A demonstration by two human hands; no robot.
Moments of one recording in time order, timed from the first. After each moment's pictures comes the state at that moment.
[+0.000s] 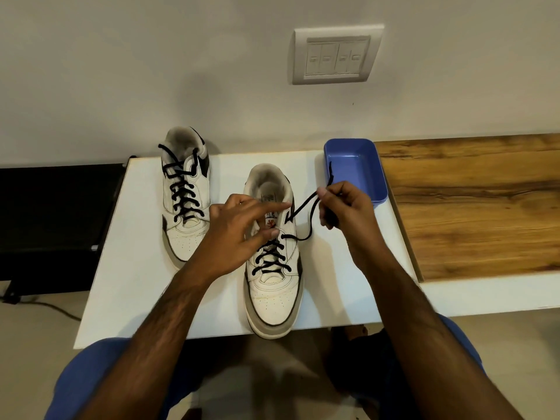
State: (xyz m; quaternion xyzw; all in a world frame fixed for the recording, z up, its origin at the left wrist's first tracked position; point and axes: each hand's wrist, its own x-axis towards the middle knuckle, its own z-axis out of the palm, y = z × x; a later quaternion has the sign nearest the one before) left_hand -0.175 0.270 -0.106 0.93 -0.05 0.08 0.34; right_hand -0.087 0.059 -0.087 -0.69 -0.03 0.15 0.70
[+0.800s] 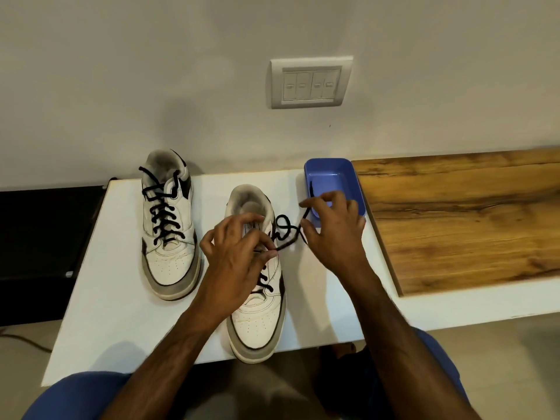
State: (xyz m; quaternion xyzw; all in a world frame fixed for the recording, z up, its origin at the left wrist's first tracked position) left_hand -0.178 0.226 -0.109 0.95 0.01 0.15 0.27; right_hand -0.077 0.051 -0.099 -0.95 -0.16 -0.03 0.27
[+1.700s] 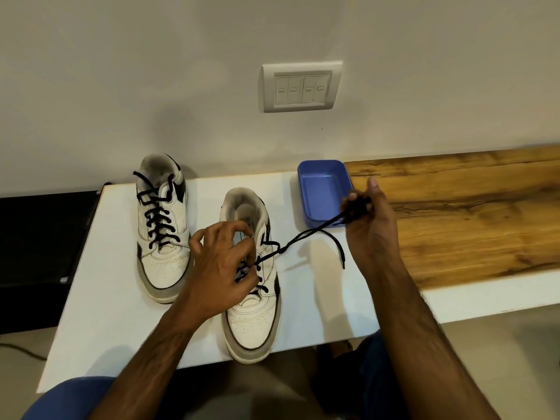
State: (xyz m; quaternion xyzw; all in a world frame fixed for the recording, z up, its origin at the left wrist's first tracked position) left_hand -0.185 0.245 -0.112 0.96 -0.05 0.14 0.24; right_hand -0.066 0.016 -0.061 -0.43 0.09 0.05 0.90
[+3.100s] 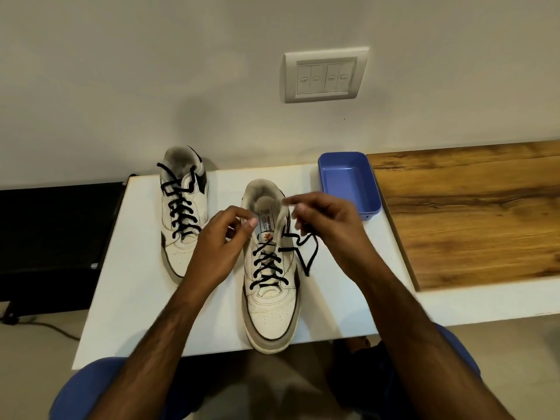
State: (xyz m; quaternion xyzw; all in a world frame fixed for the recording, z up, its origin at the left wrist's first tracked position) left_hand -0.178 0.270 -0.099 0.85 0.11 0.10 0.50; right_hand -0.097 0.062 -0.069 -0.64 -0.18 0.19 0.72
